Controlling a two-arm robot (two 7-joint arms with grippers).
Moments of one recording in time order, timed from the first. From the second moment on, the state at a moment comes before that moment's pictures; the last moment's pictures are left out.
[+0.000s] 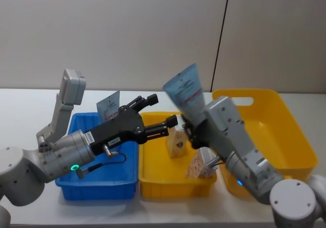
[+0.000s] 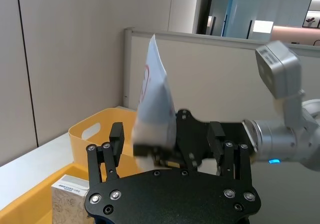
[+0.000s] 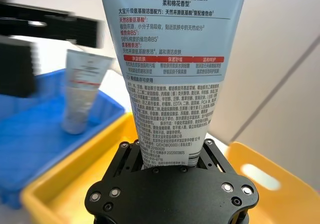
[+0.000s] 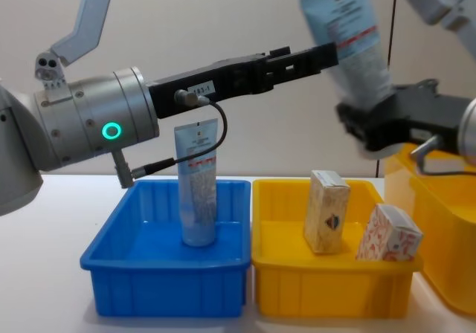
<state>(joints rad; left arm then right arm) -0.60 0.24 0.47 -1.21 -0.66 -0.05 -0.90 0.30 0.32 -0.41 -1.60 -0.05 0.11 0.12</state>
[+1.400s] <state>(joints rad) -0.60 0.24 0.47 -1.21 -0.66 -0.05 -0.90 0.18 0.27 -0.06 -1.67 0.01 0.41 -0.10</state>
